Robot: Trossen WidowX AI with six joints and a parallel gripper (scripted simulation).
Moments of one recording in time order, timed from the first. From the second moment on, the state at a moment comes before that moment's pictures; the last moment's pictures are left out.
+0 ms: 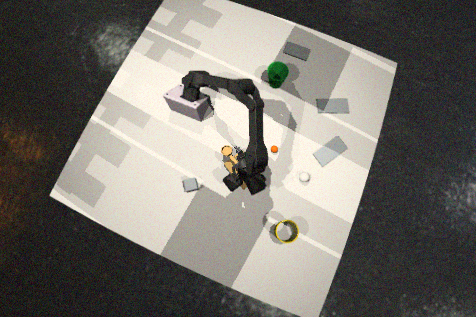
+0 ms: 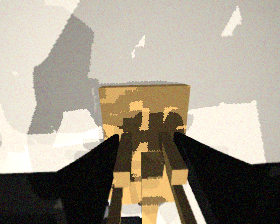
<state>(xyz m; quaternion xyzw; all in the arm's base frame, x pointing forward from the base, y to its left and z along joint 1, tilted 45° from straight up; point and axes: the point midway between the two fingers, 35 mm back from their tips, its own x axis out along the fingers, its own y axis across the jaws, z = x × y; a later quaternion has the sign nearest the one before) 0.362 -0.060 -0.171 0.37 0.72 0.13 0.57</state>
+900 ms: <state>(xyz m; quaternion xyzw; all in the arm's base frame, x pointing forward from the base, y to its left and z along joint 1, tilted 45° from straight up) 0.366 -0.080 -0.150 0.37 0.73 0.13 0.57</state>
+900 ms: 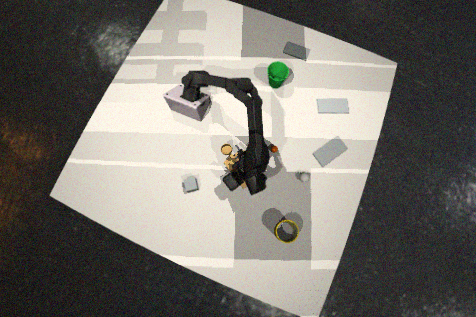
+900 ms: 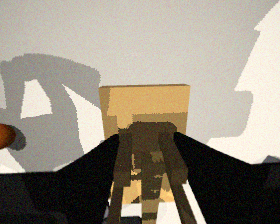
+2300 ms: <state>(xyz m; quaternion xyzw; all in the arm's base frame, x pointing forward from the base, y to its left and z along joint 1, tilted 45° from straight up) 0.364 -0.089 -0.142 0.37 0.74 0.13 0.55</state>
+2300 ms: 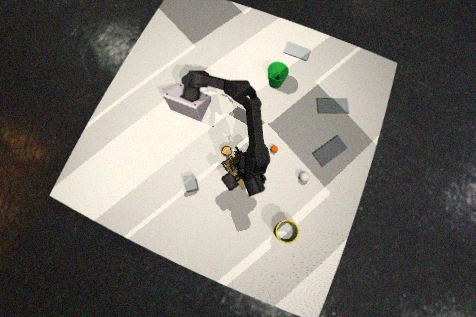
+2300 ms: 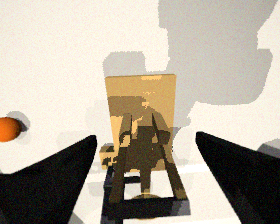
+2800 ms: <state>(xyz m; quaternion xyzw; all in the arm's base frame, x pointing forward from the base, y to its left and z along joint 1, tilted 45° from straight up) 0.368 -0.122 -0.114 0.37 0.72 0.13 0.57</state>
